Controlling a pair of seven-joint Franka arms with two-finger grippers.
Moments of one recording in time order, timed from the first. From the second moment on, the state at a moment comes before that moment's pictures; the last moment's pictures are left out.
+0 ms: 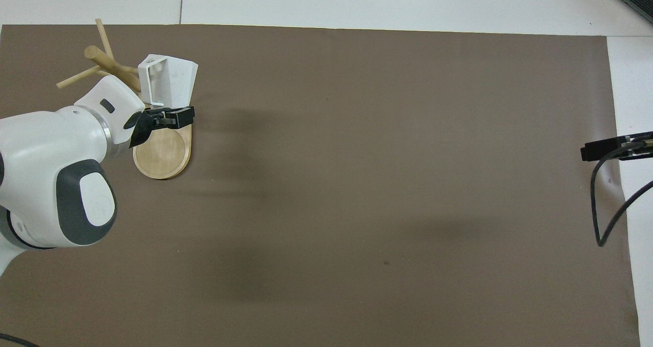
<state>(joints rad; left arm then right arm) -0.16 0.03 -0.06 -2.12 -0.36 2.63 0.12 -0.10 -0.08 0.01 -1.72 -0.04 1.71 -0.16</state>
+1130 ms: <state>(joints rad) -0.07 0.05 -0.06 -2.08 -0.51 2.52 0.08 -0.10 -0.08 0.00 -1.72 -0.04 1.71 -0.09</state>
